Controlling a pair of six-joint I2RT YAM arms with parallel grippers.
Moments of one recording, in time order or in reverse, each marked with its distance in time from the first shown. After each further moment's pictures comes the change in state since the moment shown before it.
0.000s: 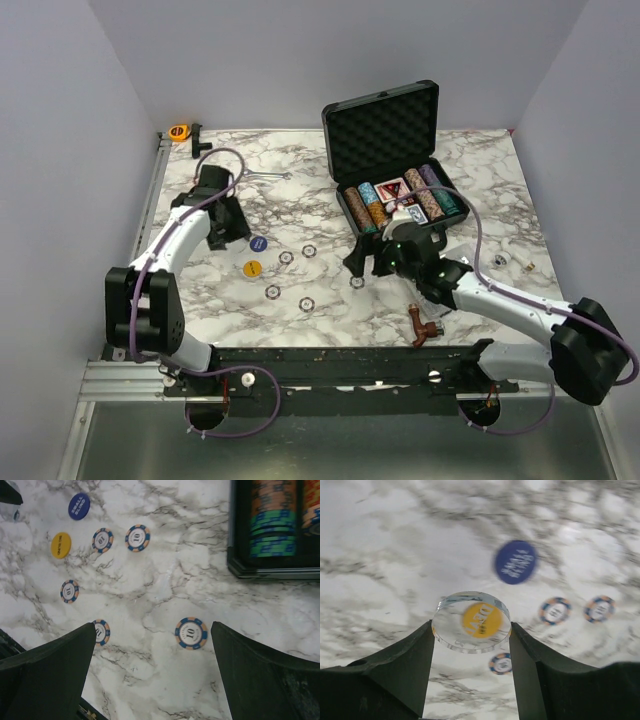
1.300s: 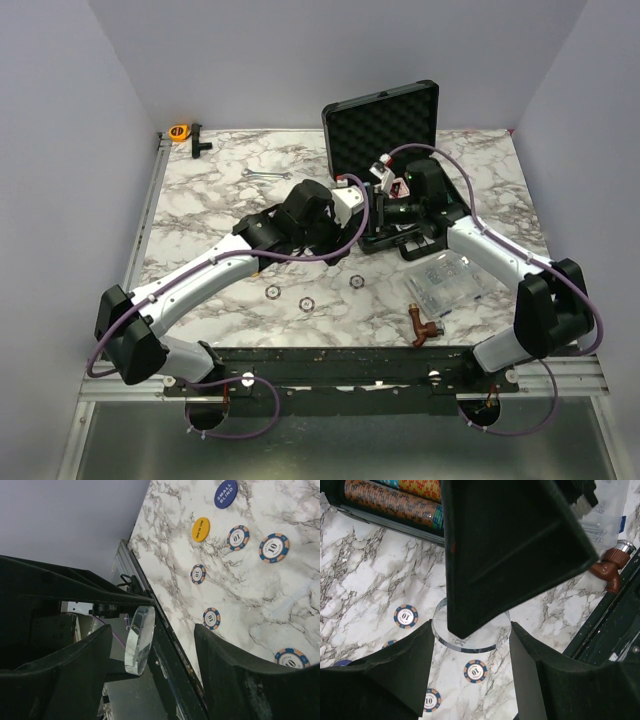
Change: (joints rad) left arm -0.791 -0.154 0.161 0.208 0.140 0.501; right arm -0.376 0.277 0.401 -0.114 -0.975 0.127
